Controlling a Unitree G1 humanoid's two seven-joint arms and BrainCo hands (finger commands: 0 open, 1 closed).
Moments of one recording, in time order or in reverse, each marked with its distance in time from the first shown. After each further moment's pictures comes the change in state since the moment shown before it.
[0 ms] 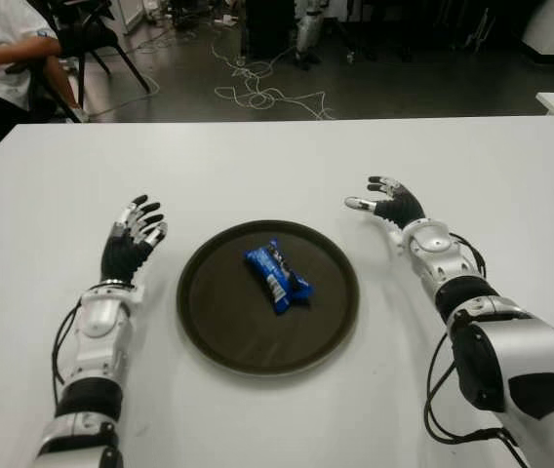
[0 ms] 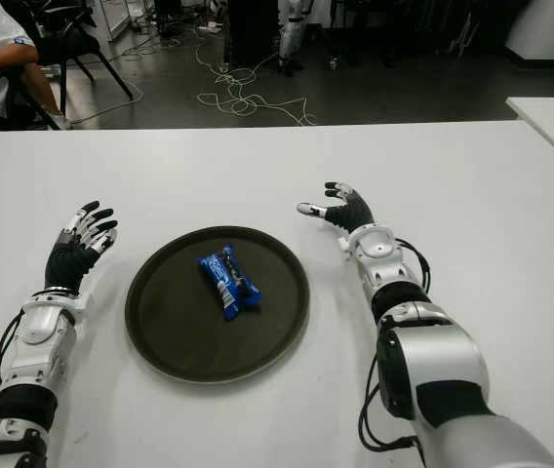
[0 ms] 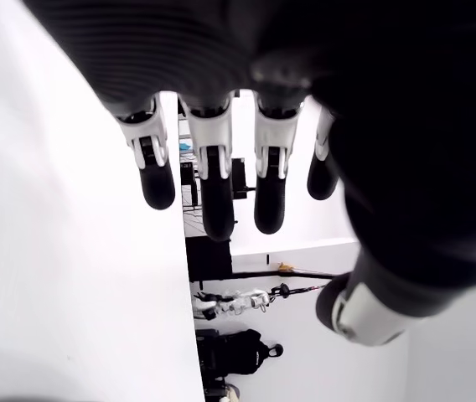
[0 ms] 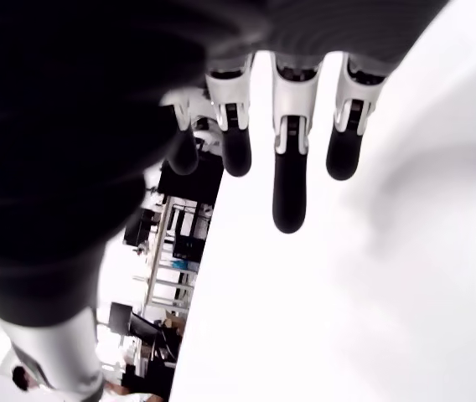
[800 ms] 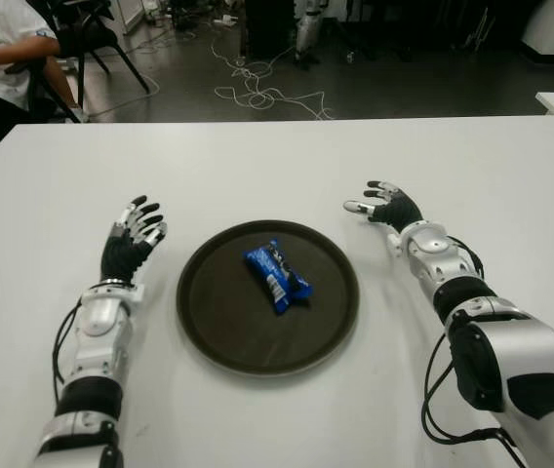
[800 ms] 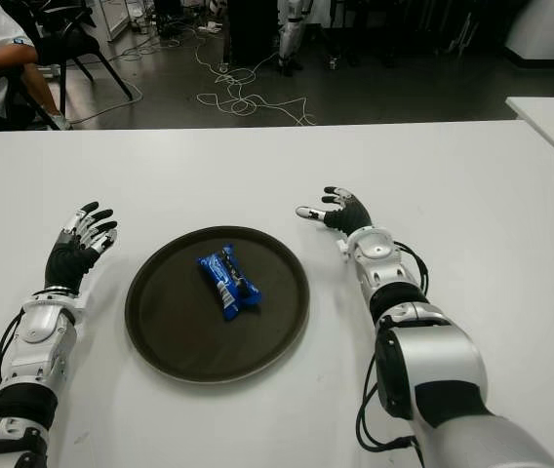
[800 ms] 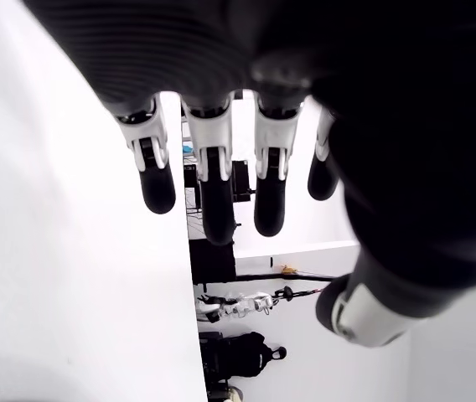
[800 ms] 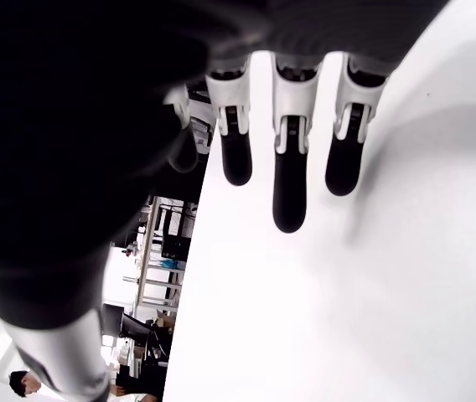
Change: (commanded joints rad) left arm -0.005 -0.010 0.007 0.005 -0.013 0.008 0.001; right arm 0.003 0.003 0.001 -0.014 -0.006 -0.017 0.015
